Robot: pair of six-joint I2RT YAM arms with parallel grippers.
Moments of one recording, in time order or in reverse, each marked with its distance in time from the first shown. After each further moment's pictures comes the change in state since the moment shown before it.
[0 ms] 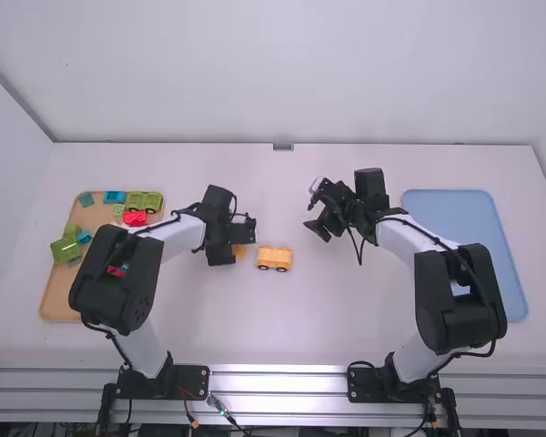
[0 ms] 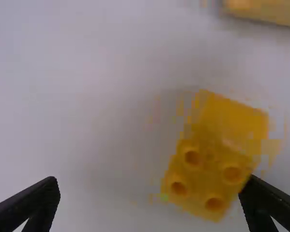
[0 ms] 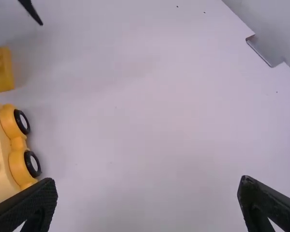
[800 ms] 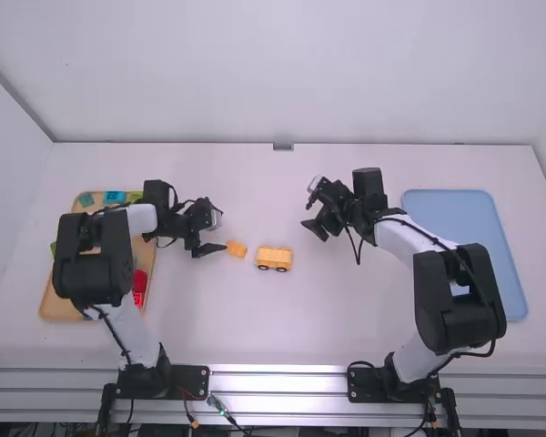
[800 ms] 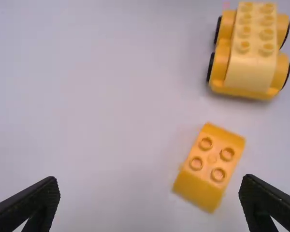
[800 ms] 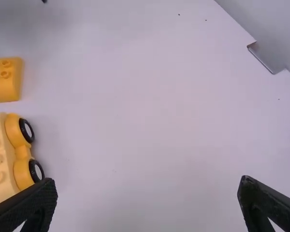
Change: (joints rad) left arm 0.398 0.164 0.087 -0.054 0.987 0.345; right arm 0.008 0.000 0.000 0.019 -0.017 0.024
